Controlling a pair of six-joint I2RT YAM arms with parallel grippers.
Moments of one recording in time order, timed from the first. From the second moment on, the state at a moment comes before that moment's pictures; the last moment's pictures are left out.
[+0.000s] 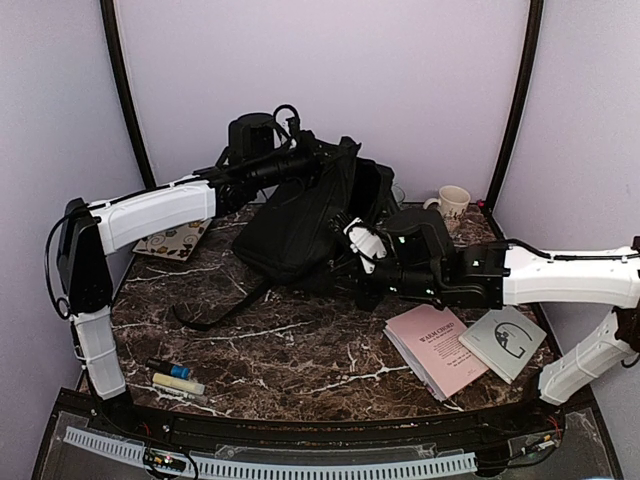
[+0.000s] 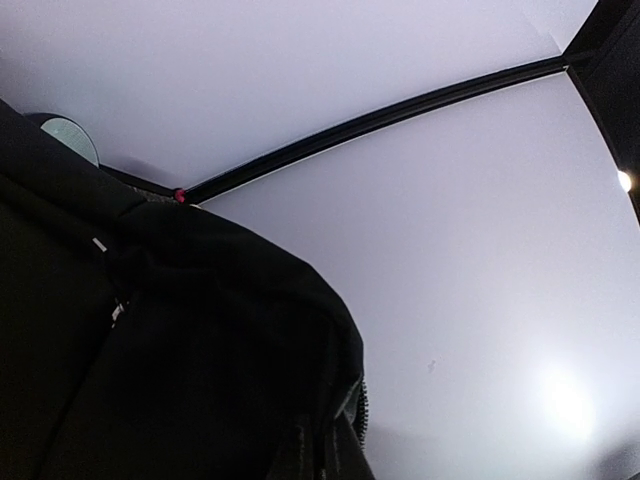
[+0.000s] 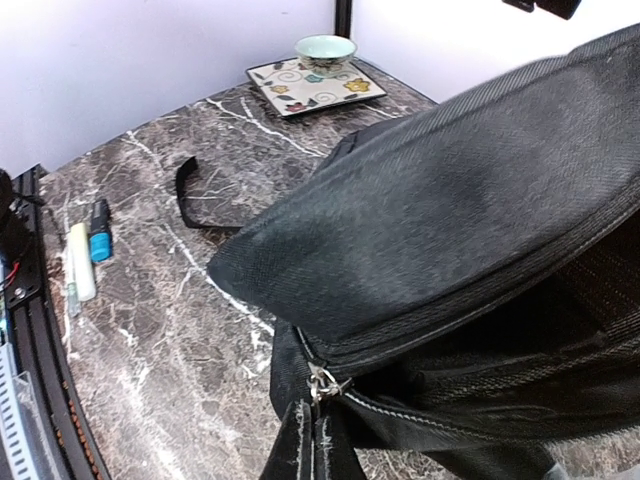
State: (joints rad) left arm -0.71 1.89 1.71 0.15 0.27 -1.17; right arm 1.10 1.38 1.04 -0.15 0.09 0.04
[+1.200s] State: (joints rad) left arm -0.68 1.95 1.84 0.08 0.25 -1.08; right arm 1.17 1.63 1.00 0.14 0.27 0.15
